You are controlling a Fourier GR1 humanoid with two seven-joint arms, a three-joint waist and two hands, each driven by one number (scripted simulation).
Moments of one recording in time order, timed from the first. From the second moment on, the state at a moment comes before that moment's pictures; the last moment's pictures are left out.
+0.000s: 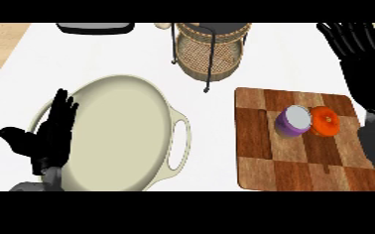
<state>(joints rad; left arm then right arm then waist) -0.01 0.34 -0.11 -1.44 0.40 0.38 -0.04 -0.38 -0.52 0.05 -1.56 -0.46 0.00 -0.10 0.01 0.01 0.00</state>
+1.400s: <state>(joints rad) -0.07 0.46 -0.18 -1.53 0.36 0.17 0.12 -0.19 -0.94 0.29 -1.89 0.19 0.12 0.21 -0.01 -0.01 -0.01</state>
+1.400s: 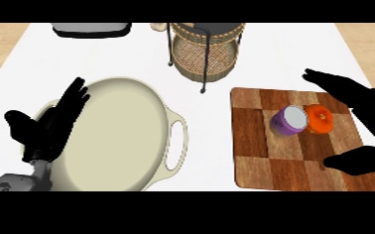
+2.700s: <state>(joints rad) -0.07 0.38 -0.09 -1.53 0.27 0.09 0.15 -0.21 -0.64 0.47 -1.80 0.61 0.33 0.55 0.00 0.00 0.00</state>
